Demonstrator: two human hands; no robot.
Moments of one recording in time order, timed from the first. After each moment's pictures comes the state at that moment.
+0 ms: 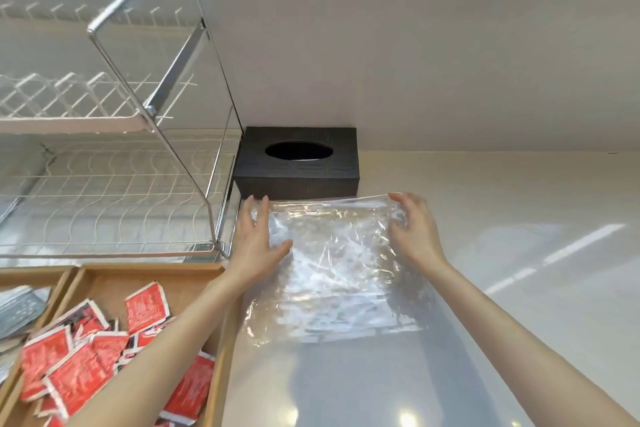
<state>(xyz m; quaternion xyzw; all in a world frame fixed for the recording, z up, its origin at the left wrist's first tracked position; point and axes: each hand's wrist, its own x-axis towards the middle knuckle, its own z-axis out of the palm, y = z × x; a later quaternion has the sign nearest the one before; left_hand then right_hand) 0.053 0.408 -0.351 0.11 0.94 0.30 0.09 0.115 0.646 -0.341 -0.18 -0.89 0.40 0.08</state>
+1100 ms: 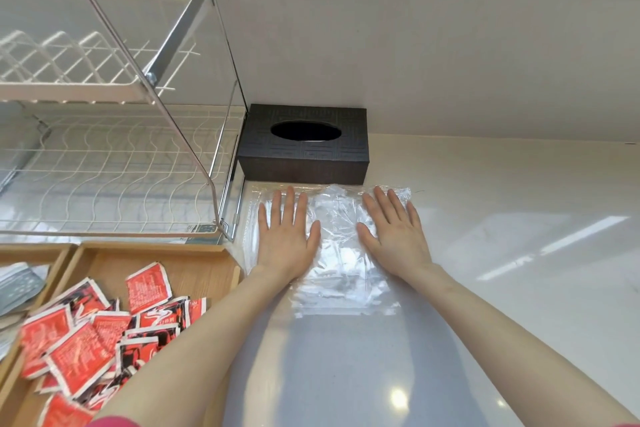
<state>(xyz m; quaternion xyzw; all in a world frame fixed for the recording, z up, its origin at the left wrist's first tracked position) 0.068 0.440 -0.391 0.17 0.98 0.11 0.05 0.119 0.624 -0.387 -0.06 -0.99 0.13 -0.02</state>
